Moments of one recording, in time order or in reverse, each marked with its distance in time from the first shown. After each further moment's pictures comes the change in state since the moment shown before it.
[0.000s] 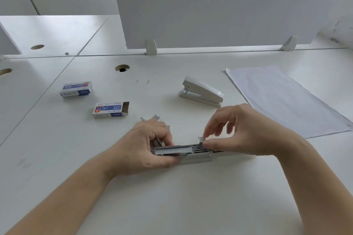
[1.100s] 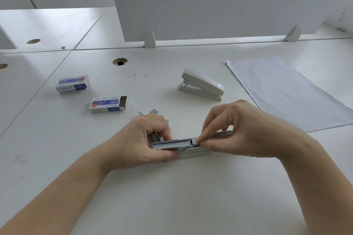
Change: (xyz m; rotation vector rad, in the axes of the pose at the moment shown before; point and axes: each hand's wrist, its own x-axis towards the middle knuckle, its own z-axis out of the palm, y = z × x) left_hand 0.001 0.005 -0.004 -0.059 -0.044 -0.030; right_hand -0.007 -0.010 0.006 0.054 -0.053 -0.051
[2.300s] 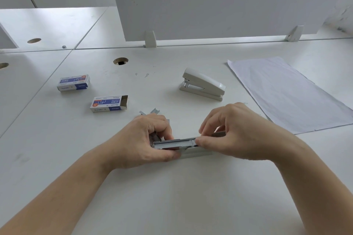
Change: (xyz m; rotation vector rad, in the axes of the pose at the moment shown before) left_hand 0.000 0.001 0.001 -0.007 0.007 -0.016; right_hand 0.005 -0.008 0.010 -0.061 0.071 0.130
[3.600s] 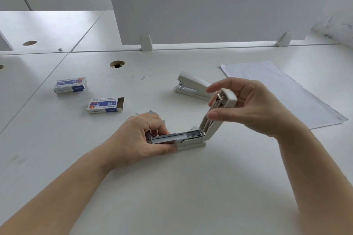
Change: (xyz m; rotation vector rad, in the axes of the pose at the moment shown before) left_hand 0.002 -0.005 0.005 -0.004 0.094 -0.011; right_hand 0.002 0.017 -0.032 0.577 0.153 -0.119
